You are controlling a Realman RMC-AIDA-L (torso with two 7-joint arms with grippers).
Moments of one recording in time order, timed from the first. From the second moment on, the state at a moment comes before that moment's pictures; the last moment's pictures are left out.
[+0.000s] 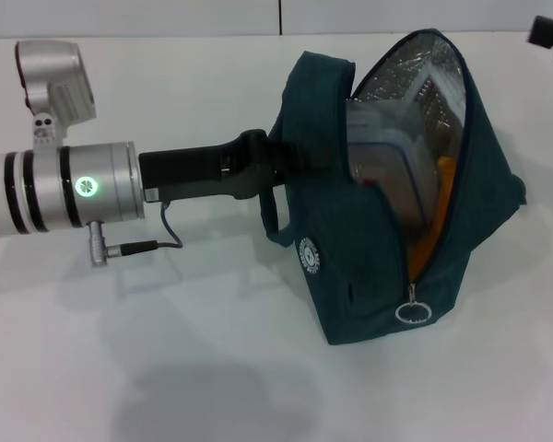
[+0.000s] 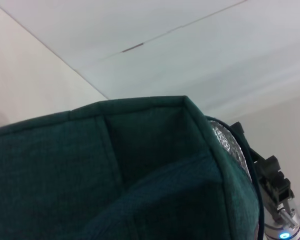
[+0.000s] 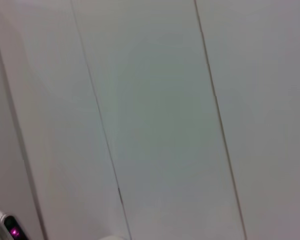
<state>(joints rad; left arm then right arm) -0.67 -2.09 0.77 0.42 1.80 1.58 -2.22 0.46 1.97 -0.75 -0.91 -1.59 -1.51 1.60</state>
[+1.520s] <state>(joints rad) -0.64 -2.08 0.77 0.43 1.80 1.56 -2.21 0.37 1.95 -0.82 -1.00 -1.58 -1.96 1.44</state>
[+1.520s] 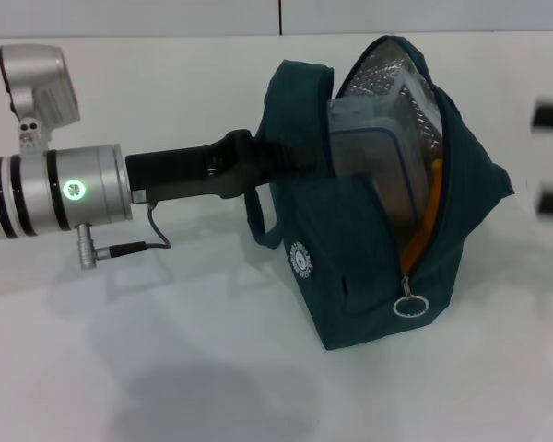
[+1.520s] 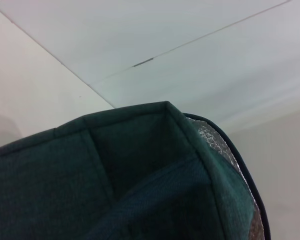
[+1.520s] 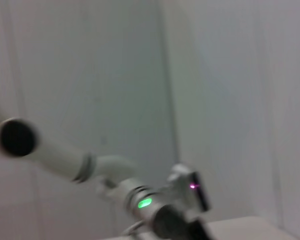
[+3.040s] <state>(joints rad) -0.65 -2.09 0.77 0.42 1.79 1.56 -2.20 0.44 2.02 -1.08 -0.58 -1.80 -1.62 1.19</state>
